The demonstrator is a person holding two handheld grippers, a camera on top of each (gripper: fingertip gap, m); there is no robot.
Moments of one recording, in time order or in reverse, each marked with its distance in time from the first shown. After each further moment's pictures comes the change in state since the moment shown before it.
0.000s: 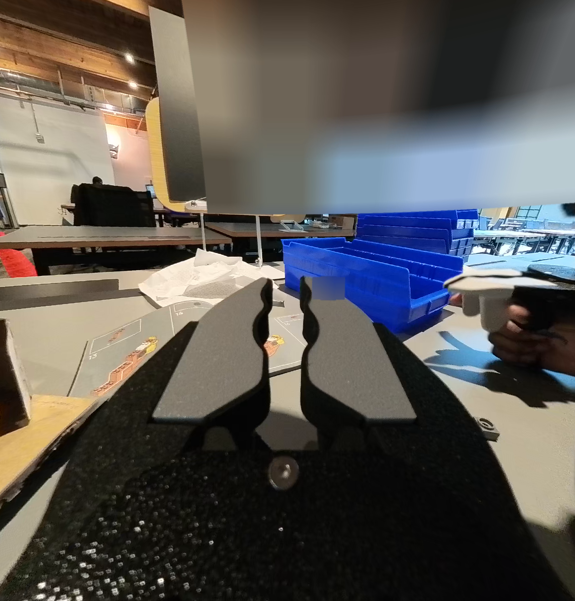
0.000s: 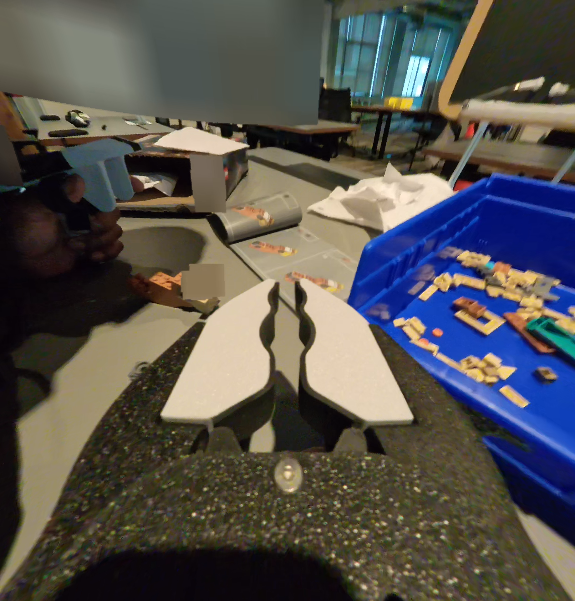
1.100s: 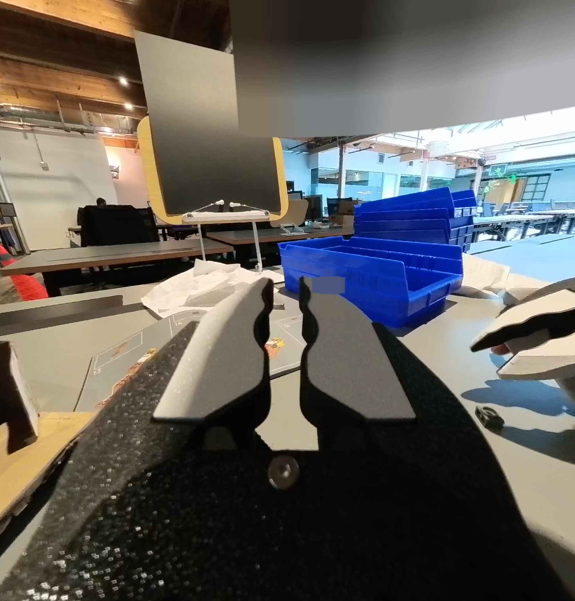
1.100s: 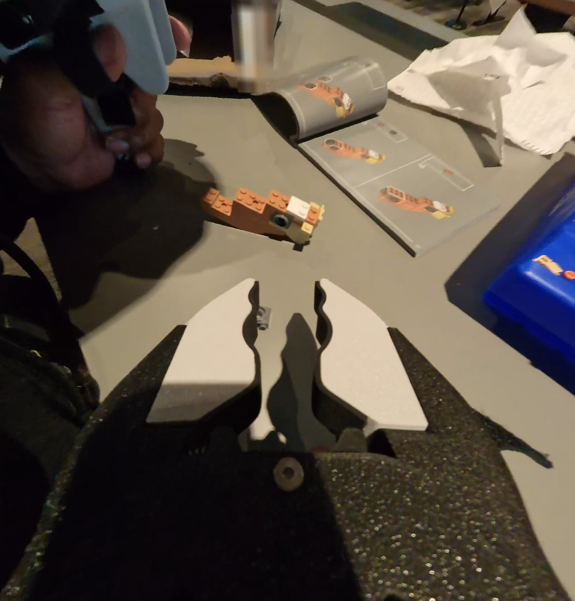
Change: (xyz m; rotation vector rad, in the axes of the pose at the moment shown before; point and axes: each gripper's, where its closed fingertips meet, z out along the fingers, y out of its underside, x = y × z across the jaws) left arm 0.011 -0.001 -0.002 0.013 0.018 0.082; right arm -0.095 0.047 0.007 -0.377 0.006 -0.032
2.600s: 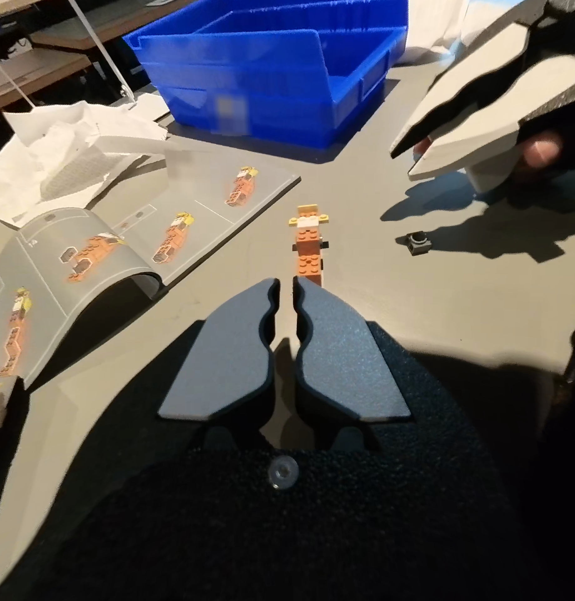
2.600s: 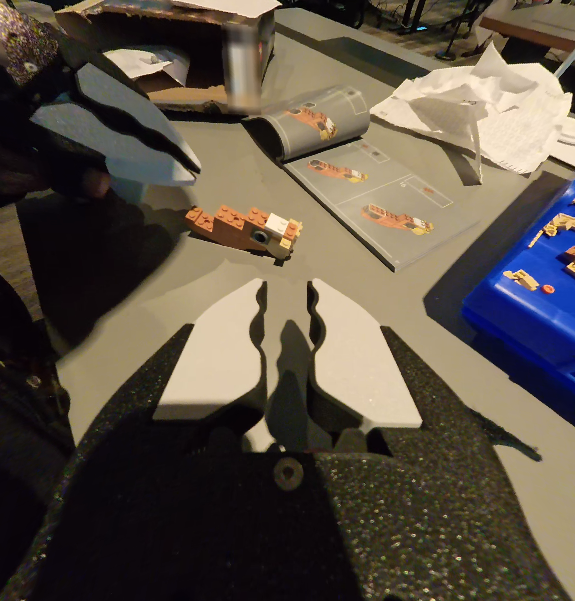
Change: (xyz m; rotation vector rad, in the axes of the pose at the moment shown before) left arm 0.057 0.081 -0.021 -0.636 0.304 0.170; right arm 0.017 -0.008 0.002 0.065 -0.002 0.003
